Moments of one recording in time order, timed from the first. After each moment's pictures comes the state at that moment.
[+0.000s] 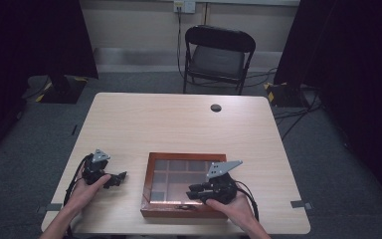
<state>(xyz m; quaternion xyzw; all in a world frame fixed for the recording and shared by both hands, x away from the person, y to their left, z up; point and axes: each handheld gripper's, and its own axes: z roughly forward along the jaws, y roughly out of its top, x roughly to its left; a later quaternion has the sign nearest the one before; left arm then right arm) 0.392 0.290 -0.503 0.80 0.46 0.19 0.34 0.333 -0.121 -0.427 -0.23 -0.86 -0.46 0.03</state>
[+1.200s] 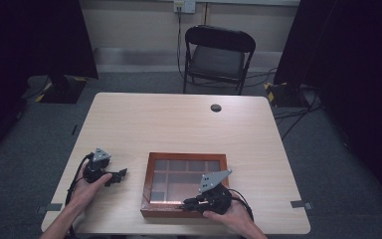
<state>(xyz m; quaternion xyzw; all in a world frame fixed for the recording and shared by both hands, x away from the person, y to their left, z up) 0.391 0.286 -0.497 0.79 0.46 0.19 0.34 0.316 -0.108 -0.439 -0.16 -0.89 -0.43 0.04</state>
